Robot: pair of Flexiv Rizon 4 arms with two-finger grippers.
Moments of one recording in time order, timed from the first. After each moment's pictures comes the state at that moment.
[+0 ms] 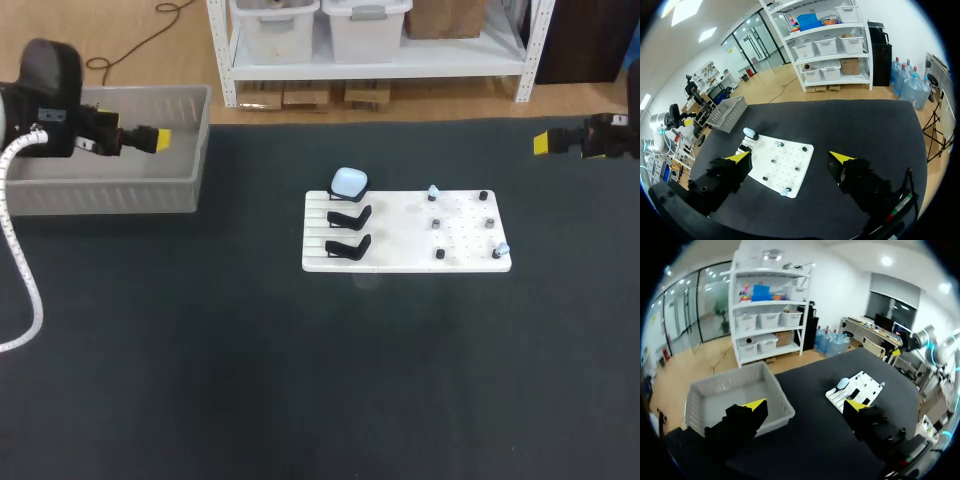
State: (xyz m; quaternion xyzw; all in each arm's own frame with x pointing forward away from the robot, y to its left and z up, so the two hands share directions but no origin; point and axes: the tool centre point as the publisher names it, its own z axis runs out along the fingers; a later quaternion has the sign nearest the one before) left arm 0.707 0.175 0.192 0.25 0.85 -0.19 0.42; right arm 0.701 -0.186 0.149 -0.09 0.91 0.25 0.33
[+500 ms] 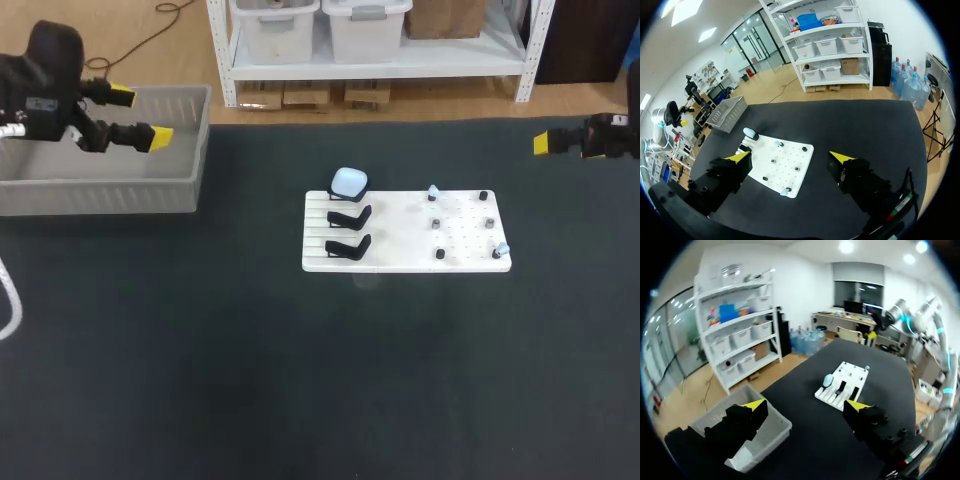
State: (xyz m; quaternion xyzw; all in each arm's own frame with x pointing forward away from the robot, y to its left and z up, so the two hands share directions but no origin) left arm 0.705 0.164 0.211 0.41 0.78 -0.20 0.43; right arm 0.701 -0.186 0.149 -0.09 0.91 0.25 0.33
